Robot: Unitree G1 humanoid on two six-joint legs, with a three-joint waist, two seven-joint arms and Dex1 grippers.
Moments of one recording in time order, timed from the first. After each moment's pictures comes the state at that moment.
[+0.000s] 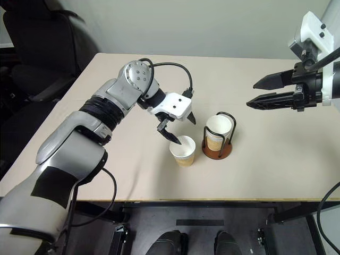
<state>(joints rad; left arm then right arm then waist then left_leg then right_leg) -1.50 0.44 -0.75 1.02 -0.08 -0.31 -1.59 -1.09 -1.16 0.02 -0.19 0.50 1.11 1.33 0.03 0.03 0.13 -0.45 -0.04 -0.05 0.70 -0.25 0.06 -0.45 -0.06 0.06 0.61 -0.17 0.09</state>
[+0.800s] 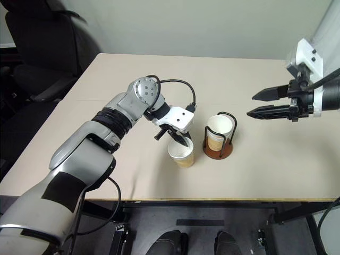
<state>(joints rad) -1.43 0.39 -0.72 1.07 -0.01 -0.37 -1.59 -0.91 -1.14 0.01 -0.08 0.51 0.88 1.34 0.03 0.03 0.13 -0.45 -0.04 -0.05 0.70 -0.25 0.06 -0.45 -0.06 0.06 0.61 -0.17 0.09</state>
